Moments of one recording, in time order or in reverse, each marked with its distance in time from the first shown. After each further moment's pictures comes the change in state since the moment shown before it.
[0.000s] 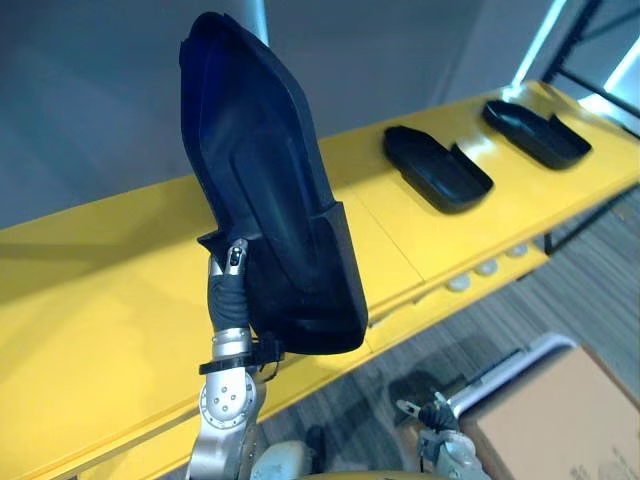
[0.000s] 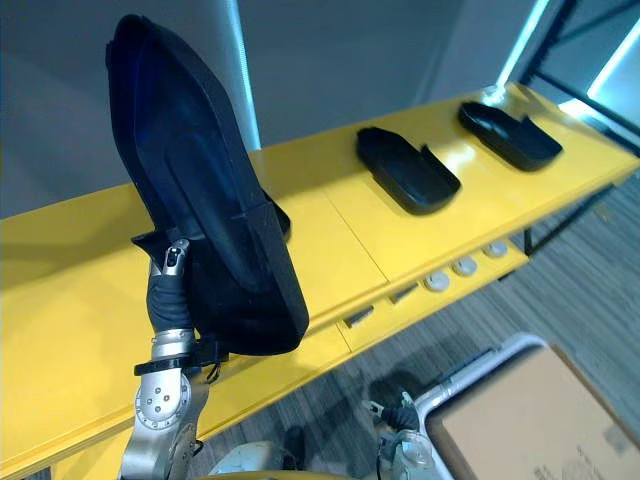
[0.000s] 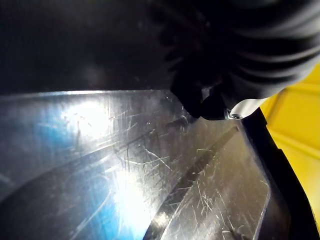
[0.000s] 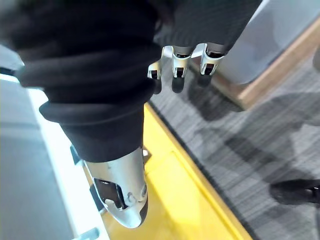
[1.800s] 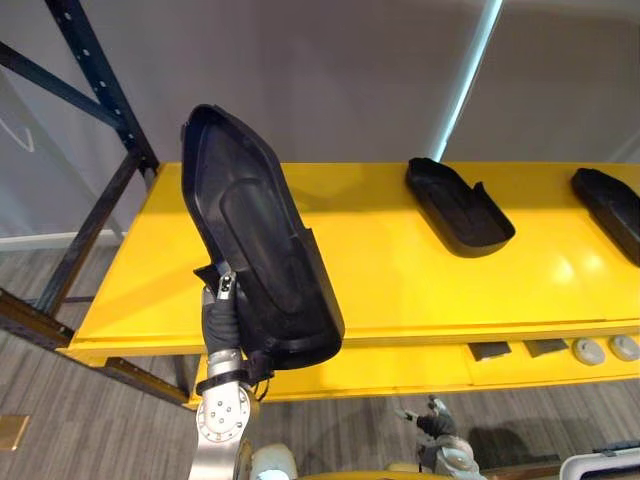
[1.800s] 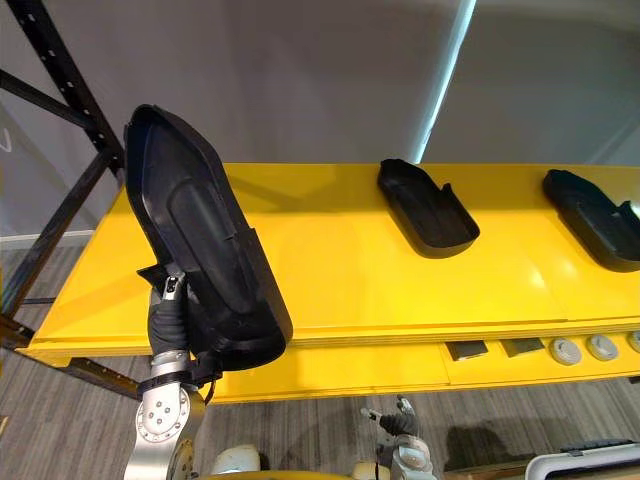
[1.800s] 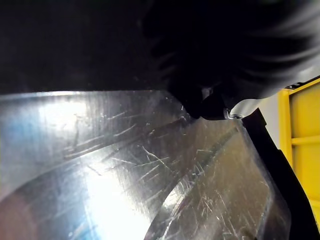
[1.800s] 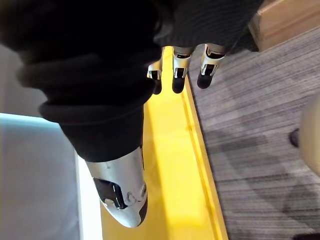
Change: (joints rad) left arm 0.087 -0.064 0.094 0.092 -0.017 -0.001 -0.008; right arm 0.032 0.008 0.034 0.058 -0.048 0.007 -0.015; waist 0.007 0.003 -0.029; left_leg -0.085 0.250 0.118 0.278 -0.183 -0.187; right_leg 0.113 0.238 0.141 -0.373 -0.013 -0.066
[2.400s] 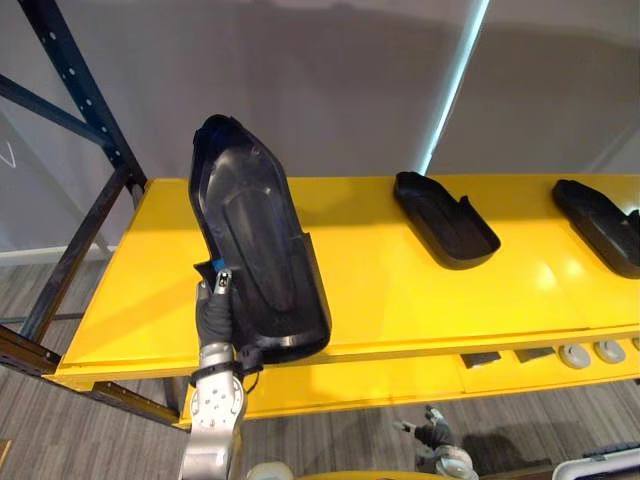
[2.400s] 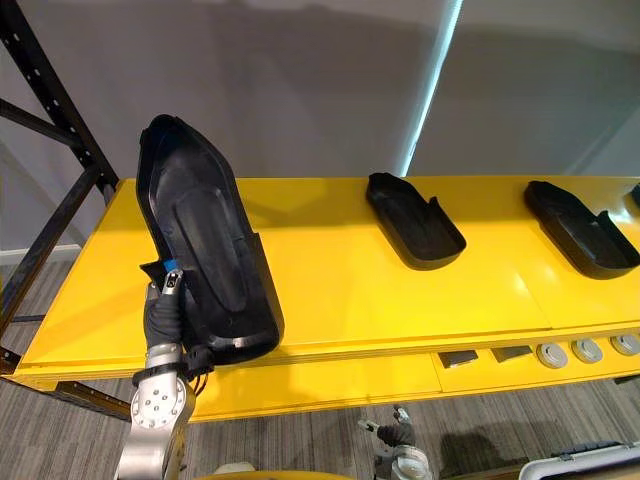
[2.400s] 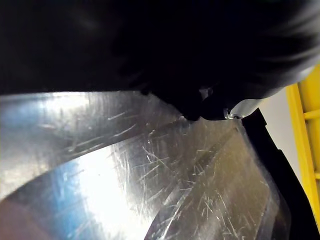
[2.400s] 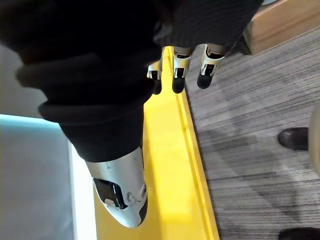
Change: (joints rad) left arm -0.146 0.072 0.089 0.136 0.119 0.083 0.030; right arm 0.053 -0.009 0.014 0.054 -0.028 0.000 0.026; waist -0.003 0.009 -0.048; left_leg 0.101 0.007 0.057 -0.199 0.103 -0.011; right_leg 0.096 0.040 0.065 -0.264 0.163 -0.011
